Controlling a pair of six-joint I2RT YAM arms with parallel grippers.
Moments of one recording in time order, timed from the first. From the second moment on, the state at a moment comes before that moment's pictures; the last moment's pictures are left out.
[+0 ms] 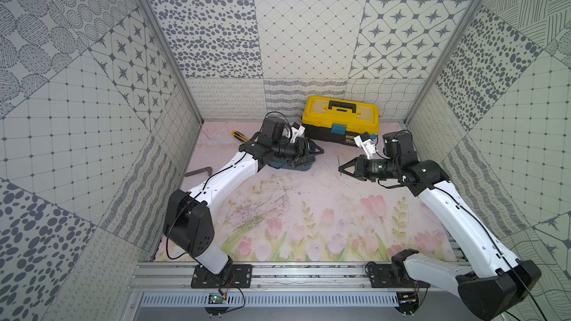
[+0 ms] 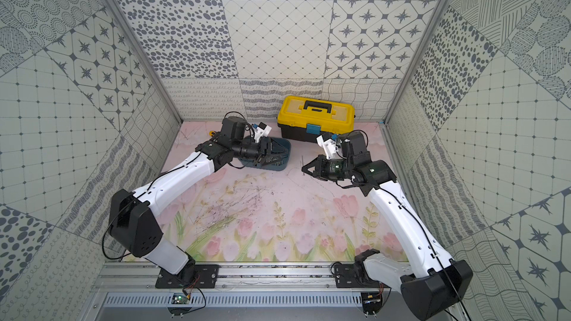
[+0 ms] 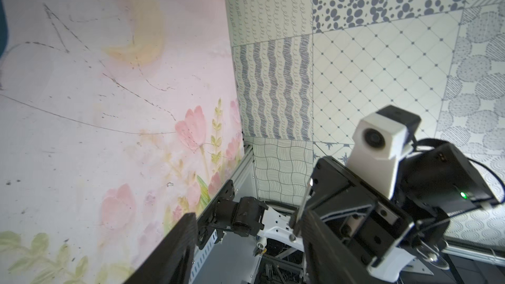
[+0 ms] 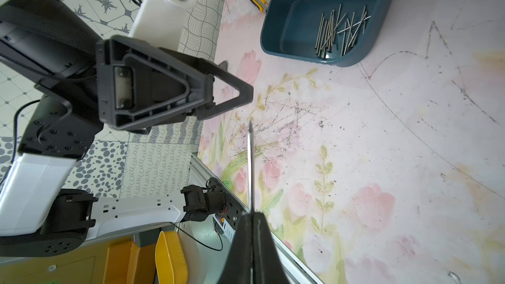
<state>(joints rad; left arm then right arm) -0.48 1.60 1.40 -0.32 0.87 -0.92 0.37 1.17 1.23 -0.77 -0.66 0.58</state>
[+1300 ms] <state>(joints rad) -0.57 1.59 1.38 -0.25 0.86 -0.95 0.50 1.26 1.26 -0.68 -0.71 0.62</state>
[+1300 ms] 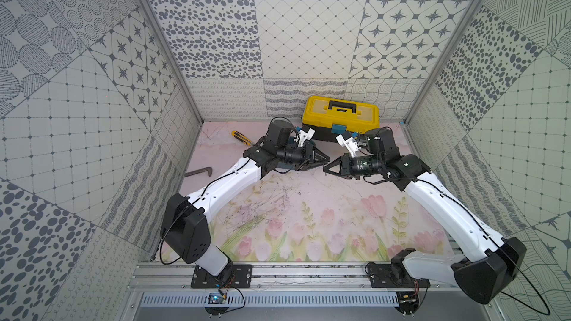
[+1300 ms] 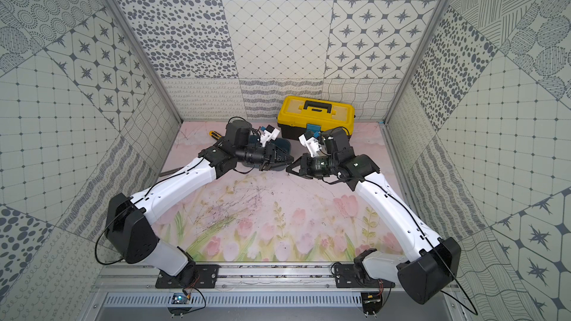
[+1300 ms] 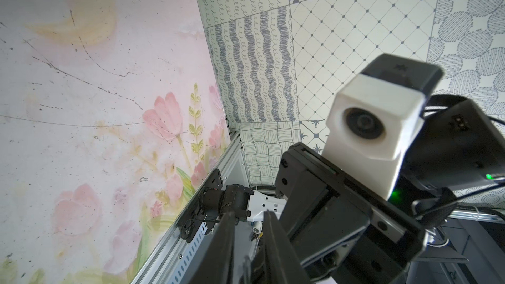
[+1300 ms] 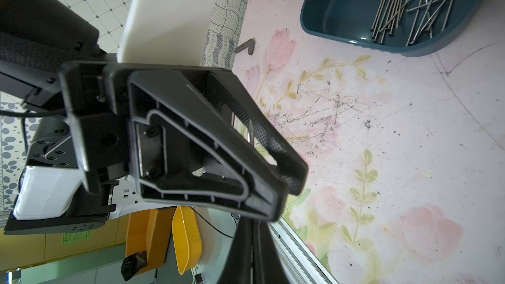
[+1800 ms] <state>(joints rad) -0.55 1.60 1.41 -0.33 0.84 -0.91 0.50 1.26 1.26 -0.67 -0.65 0.65</state>
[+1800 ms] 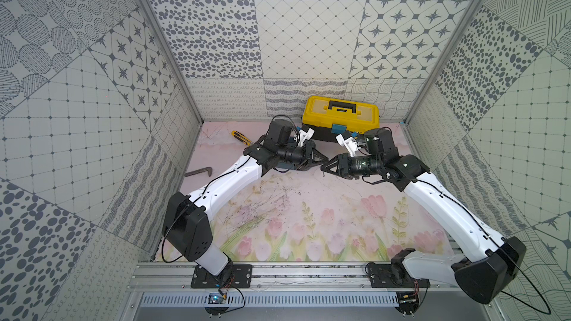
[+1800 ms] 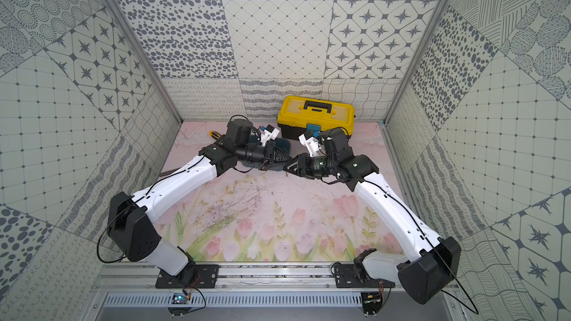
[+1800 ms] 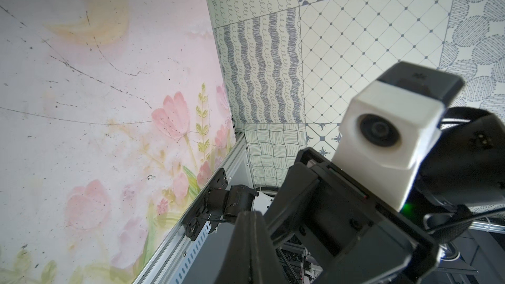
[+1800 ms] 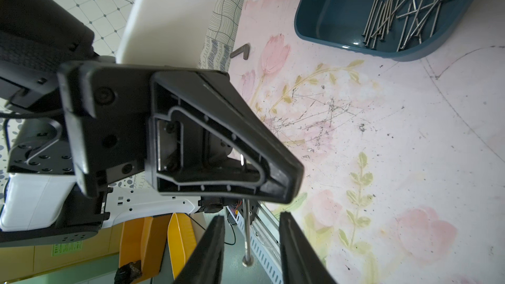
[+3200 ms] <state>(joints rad) -0.37 2.49 2.39 -1.10 0.27 -0.34 0.39 1.08 1.22 -0.81 -0.50 0.60</state>
